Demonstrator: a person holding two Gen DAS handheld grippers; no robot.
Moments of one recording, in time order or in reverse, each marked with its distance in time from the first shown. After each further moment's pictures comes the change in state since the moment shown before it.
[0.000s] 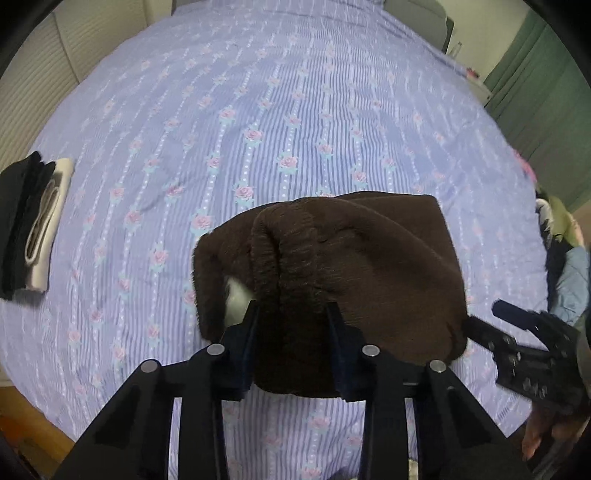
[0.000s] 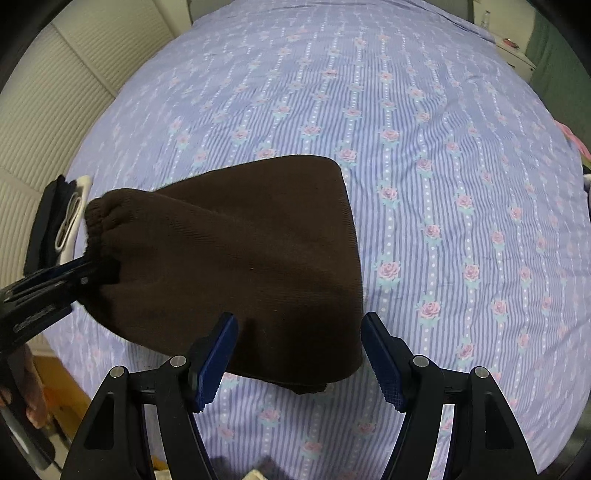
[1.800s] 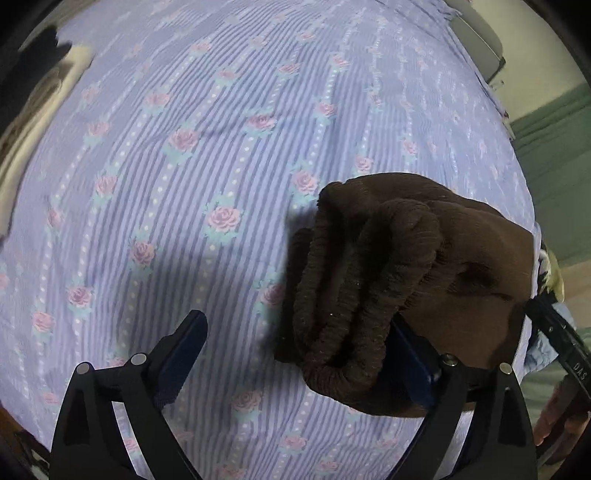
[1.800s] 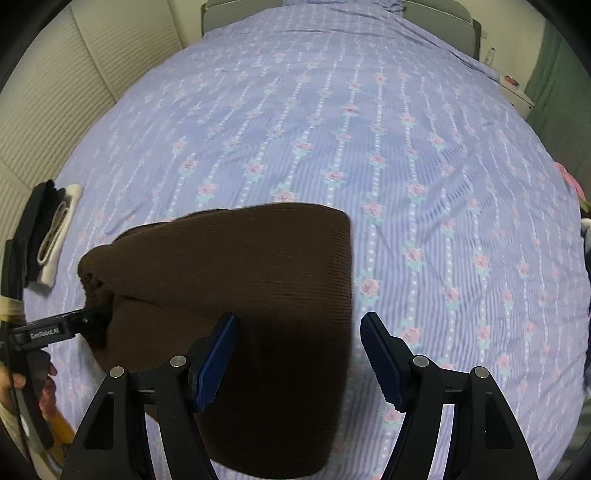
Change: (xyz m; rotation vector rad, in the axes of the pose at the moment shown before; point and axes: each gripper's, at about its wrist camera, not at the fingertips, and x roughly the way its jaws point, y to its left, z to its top) left arm 0.086 0.120 0.009 -0.203 0.116 -0.126; right arm 0.016 0.045 0.037 -0.050 -0.127 -0.074
